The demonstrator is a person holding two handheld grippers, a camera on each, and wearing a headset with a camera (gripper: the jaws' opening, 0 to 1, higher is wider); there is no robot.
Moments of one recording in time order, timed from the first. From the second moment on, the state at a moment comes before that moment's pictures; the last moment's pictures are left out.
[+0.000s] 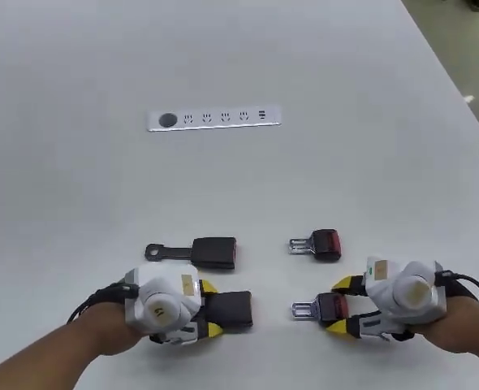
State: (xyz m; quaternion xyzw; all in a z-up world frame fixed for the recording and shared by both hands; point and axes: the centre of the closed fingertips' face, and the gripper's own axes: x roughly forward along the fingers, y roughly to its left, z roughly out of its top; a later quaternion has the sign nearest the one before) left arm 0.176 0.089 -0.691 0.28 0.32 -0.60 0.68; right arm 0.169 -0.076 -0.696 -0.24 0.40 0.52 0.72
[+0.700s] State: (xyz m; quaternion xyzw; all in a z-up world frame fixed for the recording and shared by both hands) left arm 0.176 0.087 -0.693 0.29 0.33 -0.60 0.67; right arm 0.175 -0.056 -0.693 -0.24 0.39 0.53 0.72
